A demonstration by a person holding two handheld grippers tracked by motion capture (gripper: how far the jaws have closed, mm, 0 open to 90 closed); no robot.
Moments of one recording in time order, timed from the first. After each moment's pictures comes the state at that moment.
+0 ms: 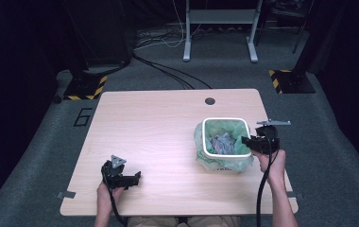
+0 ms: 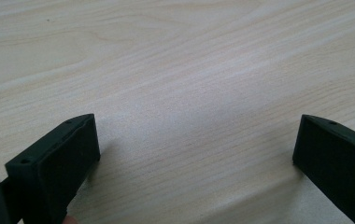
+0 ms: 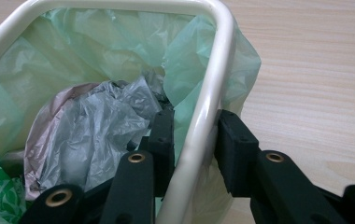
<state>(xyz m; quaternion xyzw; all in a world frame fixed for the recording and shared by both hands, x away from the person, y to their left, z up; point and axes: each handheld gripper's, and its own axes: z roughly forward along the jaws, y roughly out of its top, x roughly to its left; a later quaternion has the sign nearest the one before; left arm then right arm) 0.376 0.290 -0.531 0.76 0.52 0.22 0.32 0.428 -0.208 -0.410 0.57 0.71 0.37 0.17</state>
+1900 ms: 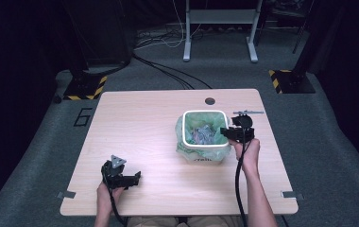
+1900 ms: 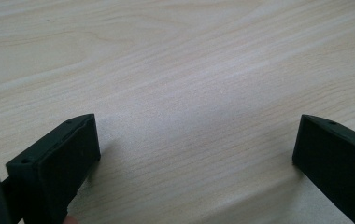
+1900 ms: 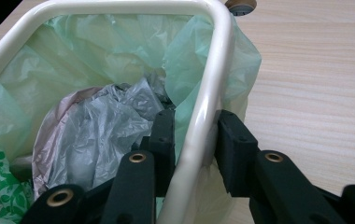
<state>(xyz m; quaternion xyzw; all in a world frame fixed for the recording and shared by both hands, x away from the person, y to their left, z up) 0.376 0.290 -0.531 0.76 0.52 0.22 0.32 0.469 -0.144 -0.411 0.58 0.71 0.38 0.15</state>
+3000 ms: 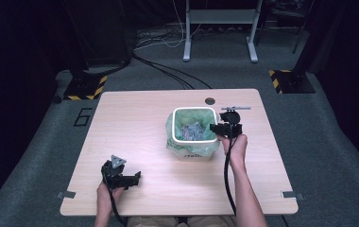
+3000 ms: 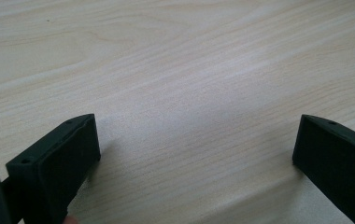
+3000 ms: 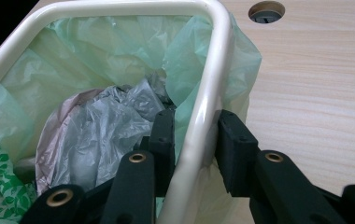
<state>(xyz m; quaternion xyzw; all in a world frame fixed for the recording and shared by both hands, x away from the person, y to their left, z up) 0.376 0.290 -0.531 0.76 0.52 0.22 0.32 0.486 -0.110 -0.412 0.58 0.71 0.39 0.14</state>
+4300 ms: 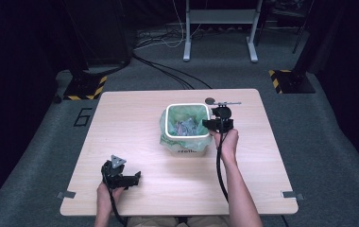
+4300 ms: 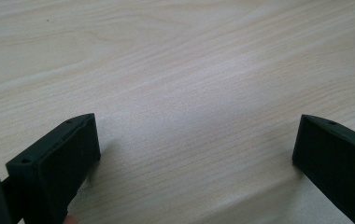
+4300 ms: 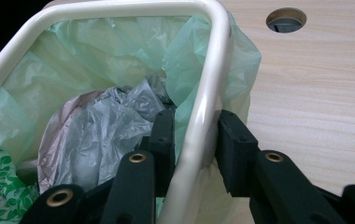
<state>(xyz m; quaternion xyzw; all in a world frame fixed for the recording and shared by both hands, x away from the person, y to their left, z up) 0.376 0.290 -0.531 0.76 0.52 0.22 0.32 0.507 -0.087 -0.412 0.58 0.70 0.39 0.13</state>
